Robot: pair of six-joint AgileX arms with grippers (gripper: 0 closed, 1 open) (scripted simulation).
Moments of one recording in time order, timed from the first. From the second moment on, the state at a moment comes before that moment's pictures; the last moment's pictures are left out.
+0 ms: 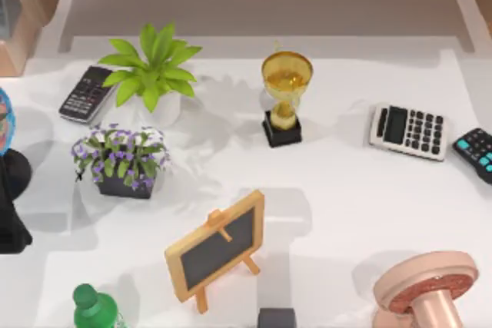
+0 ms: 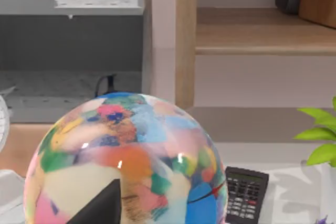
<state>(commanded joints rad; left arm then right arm) 0.00 0.00 0.00 0.00 0.00 0.00 -0.69 2.06 0.51 1.56 -0.66 -1.55</state>
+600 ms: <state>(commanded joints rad) 0.00 0.00 0.00 0.00 0.00 0.00 -0.69 2.06 0.51 1.56 -0.66 -1.55</state>
